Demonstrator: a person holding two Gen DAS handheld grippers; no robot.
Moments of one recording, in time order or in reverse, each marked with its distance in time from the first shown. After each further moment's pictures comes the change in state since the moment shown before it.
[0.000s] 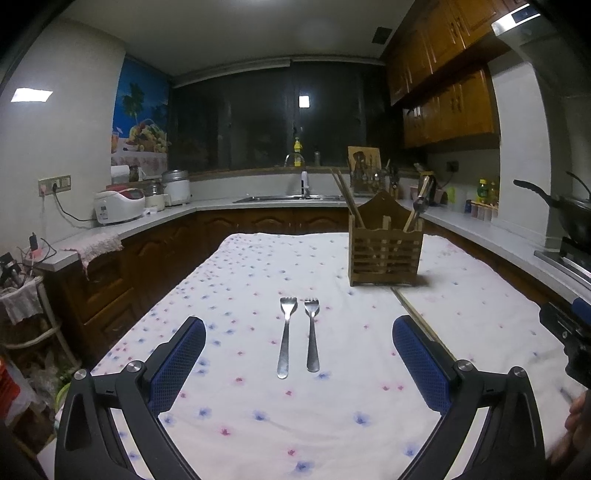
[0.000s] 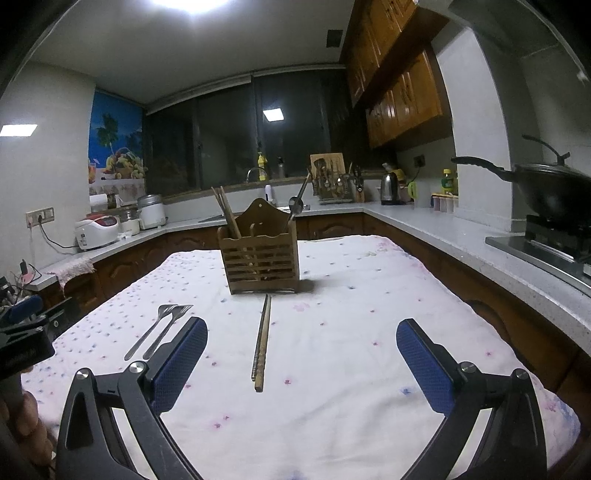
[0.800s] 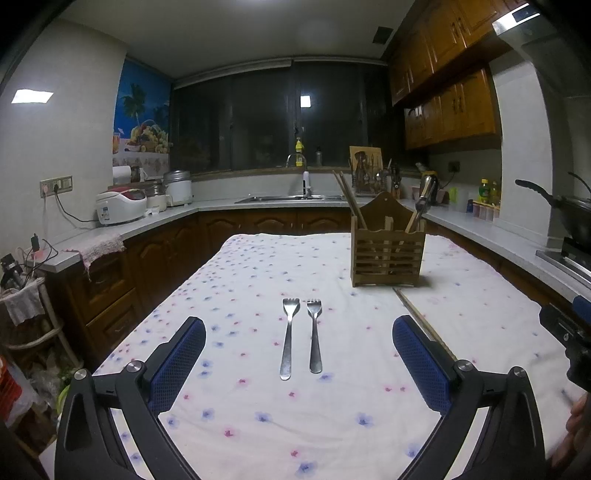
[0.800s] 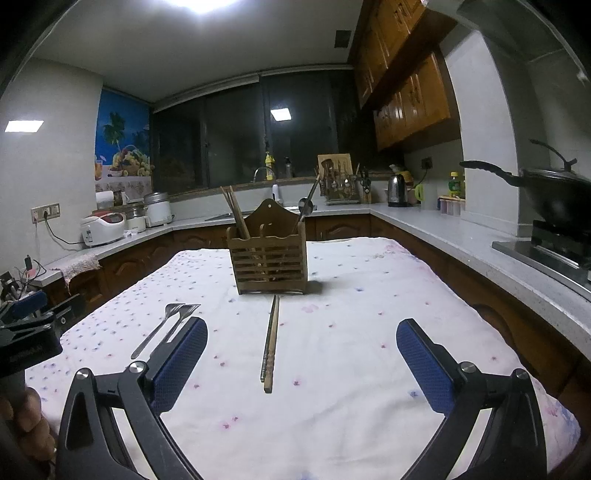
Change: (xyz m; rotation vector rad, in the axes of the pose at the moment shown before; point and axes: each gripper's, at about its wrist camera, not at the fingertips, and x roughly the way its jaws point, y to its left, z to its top) left arm 0.000 0.002 0.000 0.003 0.003 0.003; right arm -0.001 0.010 0.000 -0.019 -0.002 0.018
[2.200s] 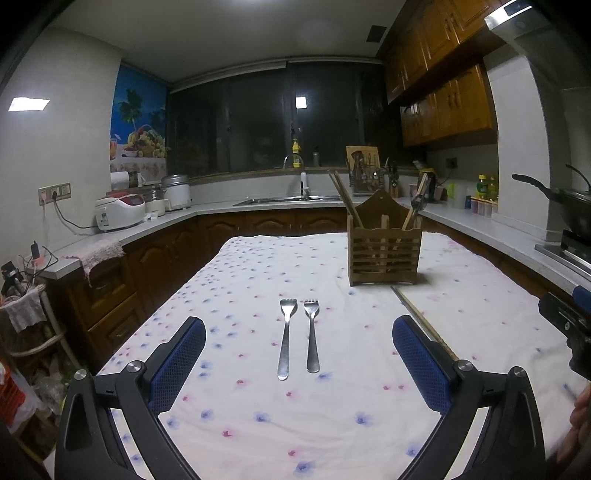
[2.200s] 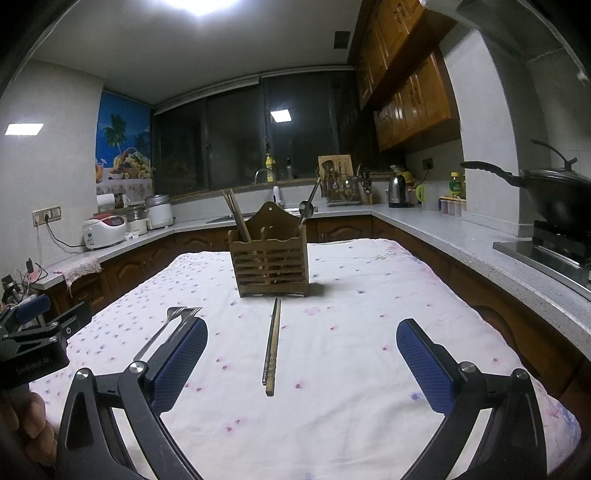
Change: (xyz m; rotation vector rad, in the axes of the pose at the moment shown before) left arm -0.003 -0.005 -0.001 0.025 -0.002 0.003; right arm 0.003 0.008 0.004 -0.001 -0.006 0.005
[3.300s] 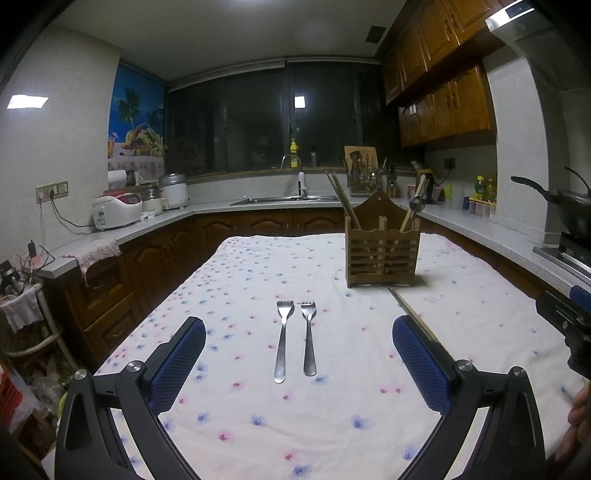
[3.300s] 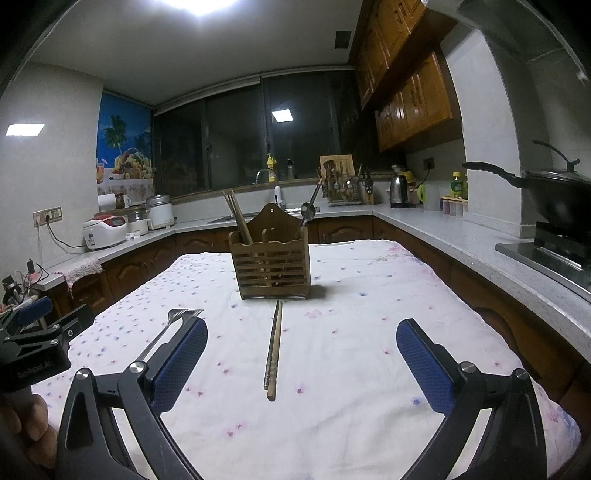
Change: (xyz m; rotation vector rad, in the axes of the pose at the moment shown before) left arm 0.000 -0.003 0.001 -0.002 0.005 -0.006; right arm 0.000 0.000 0.000 0.002 -0.002 0.000
